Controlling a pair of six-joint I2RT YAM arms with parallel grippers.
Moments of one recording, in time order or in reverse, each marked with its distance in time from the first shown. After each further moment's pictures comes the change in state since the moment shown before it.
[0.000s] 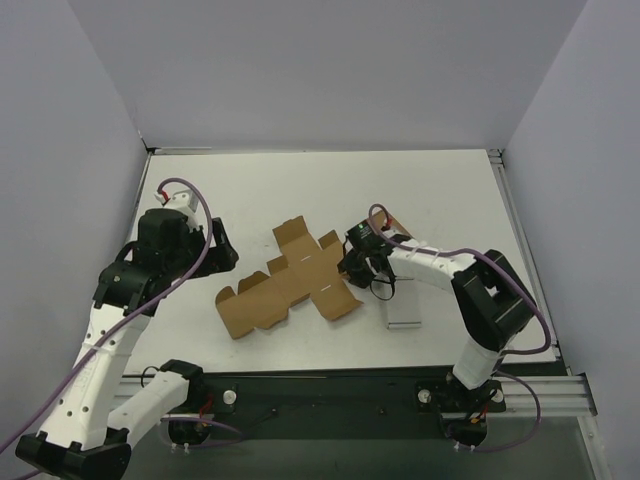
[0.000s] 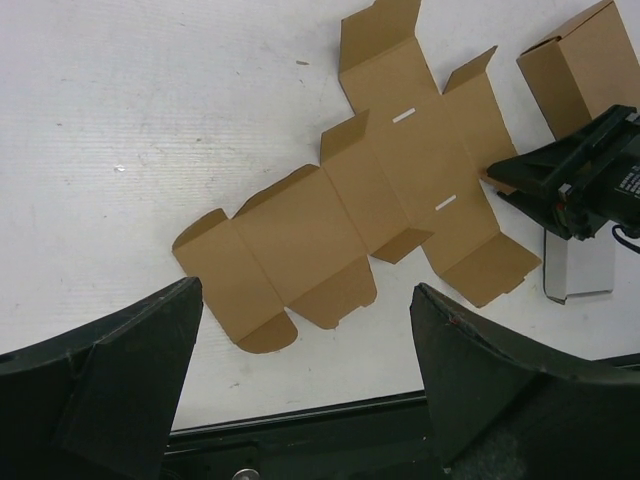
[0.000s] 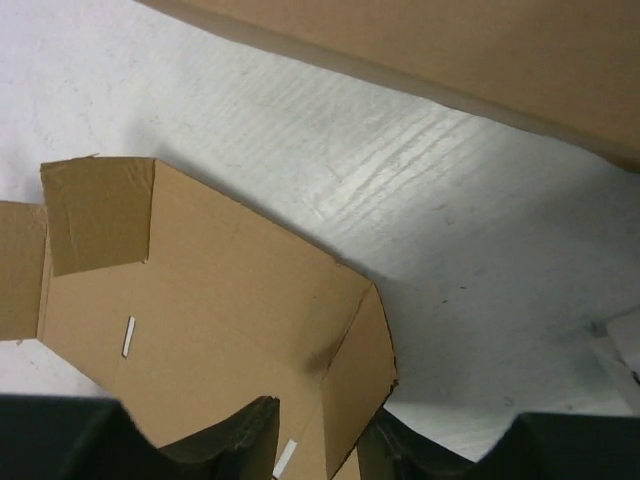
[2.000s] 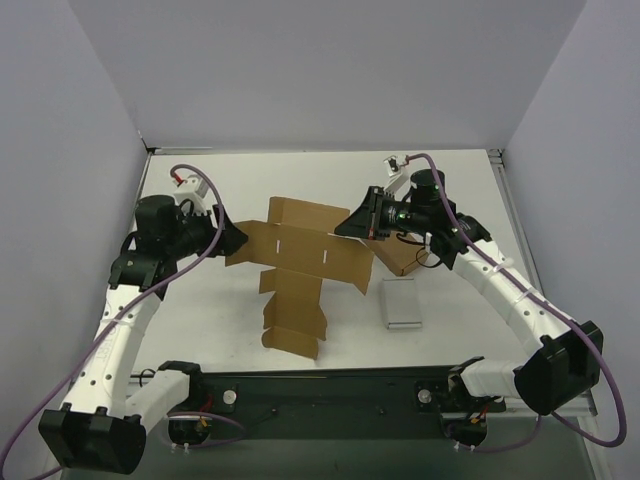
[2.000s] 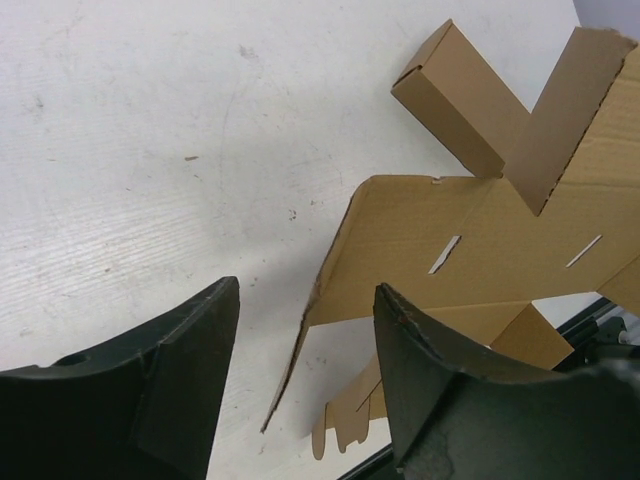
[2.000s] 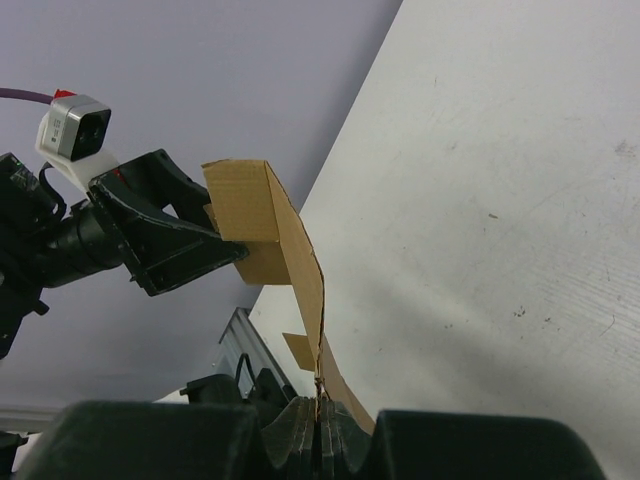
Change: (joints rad) left arm 0.162 0.088 -0.121 0.380 0.420 0.154; right arm -0.191 -0.412 0.158 0.125 -0.803 -0.654
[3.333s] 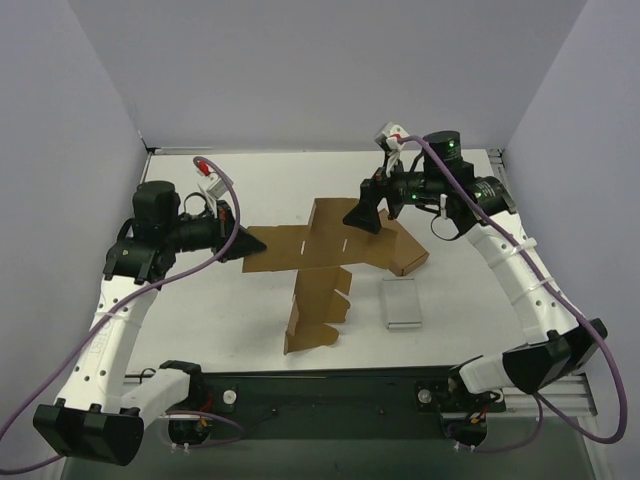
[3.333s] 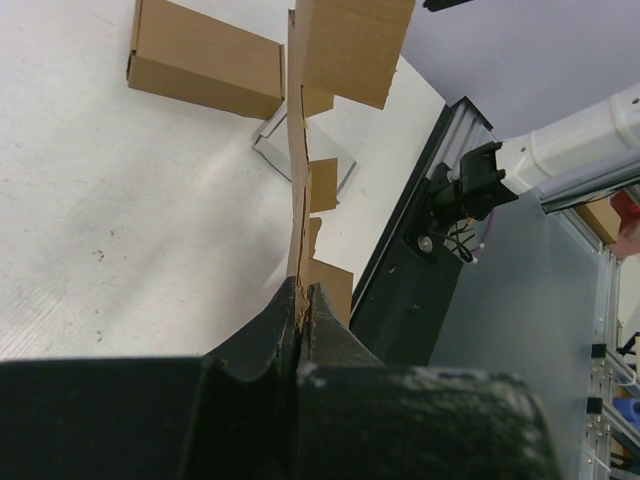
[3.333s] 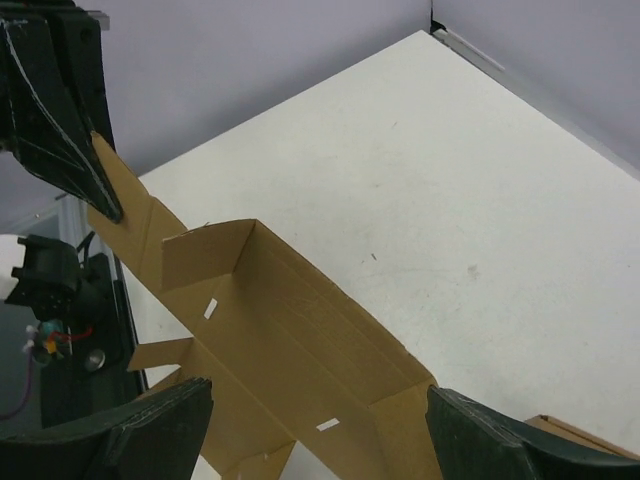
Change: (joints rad) left arm -0.043 0.047 0.138 -0.067 0.551 0.156; right arm -0.044 0.106 0.449 -0.463 -0.012 -0.800
